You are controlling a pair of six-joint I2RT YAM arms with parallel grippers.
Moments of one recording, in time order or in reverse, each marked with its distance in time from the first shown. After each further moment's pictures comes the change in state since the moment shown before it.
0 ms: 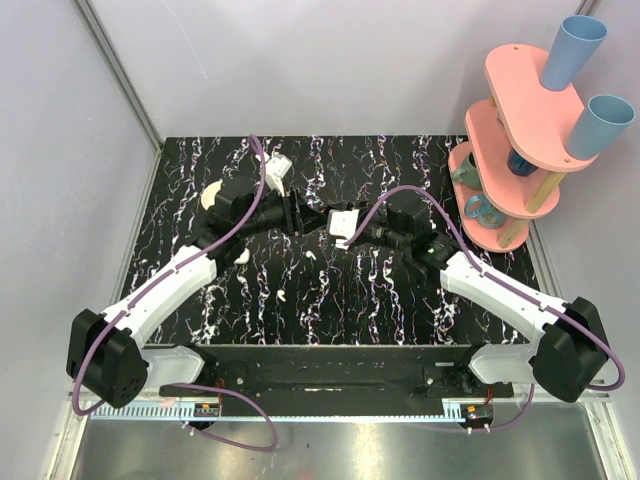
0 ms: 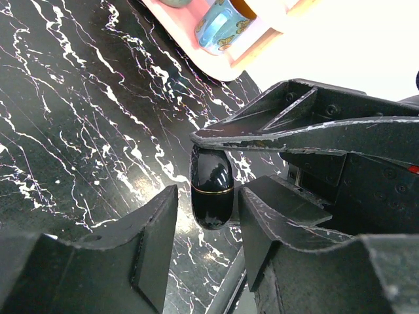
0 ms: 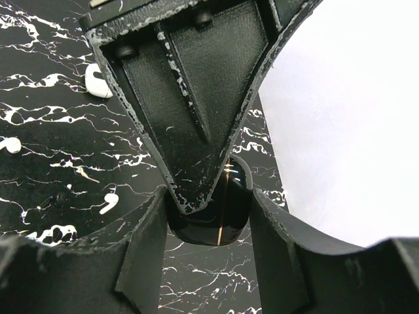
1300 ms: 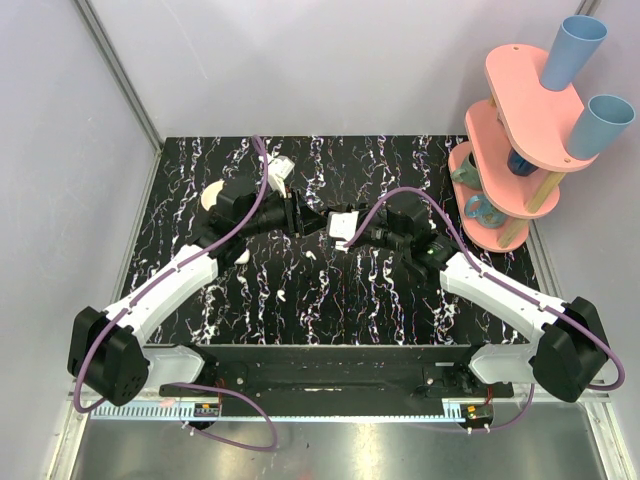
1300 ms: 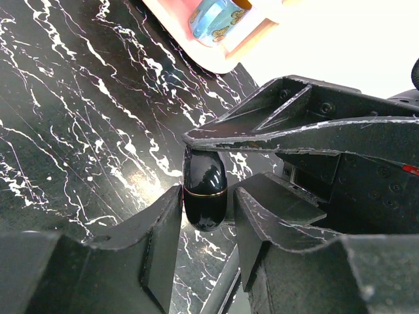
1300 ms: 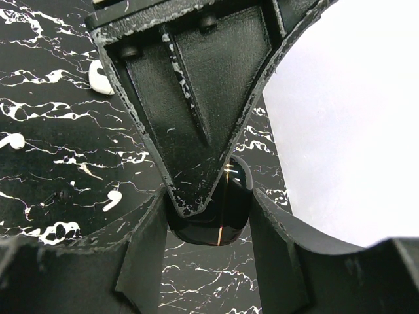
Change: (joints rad) left arm -0.002 0.011 0.000 -0.003 0.028 0.000; right arm 0.002 0.000 -0.011 0.000 -0.001 -0.003
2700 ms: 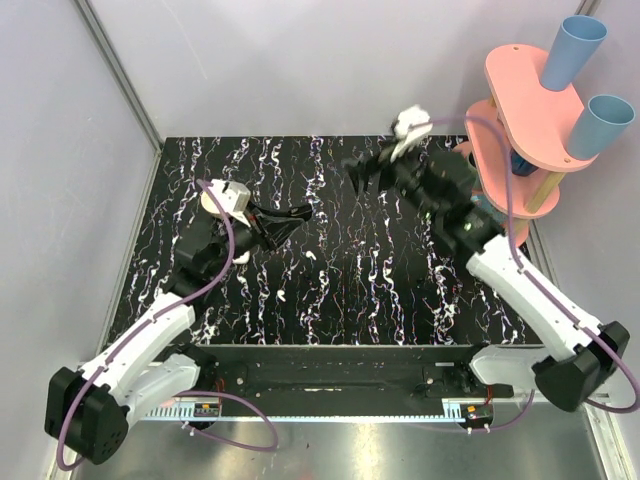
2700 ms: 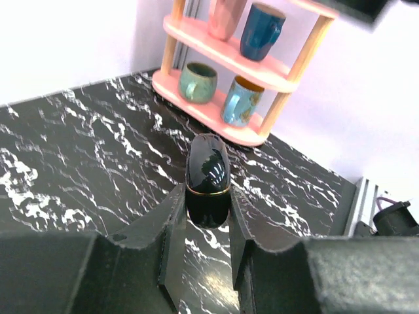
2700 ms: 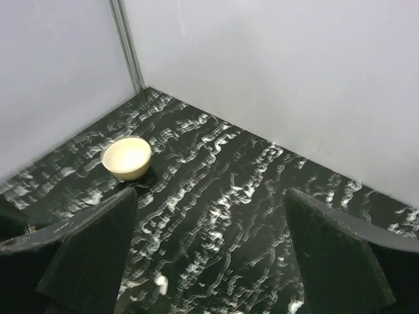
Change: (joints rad) left arm 0.062 -0.331 -0.341 0.380 -0.107 0.142; right arm -0.063 -0.087 0.250 -0.093 0.460 0.771
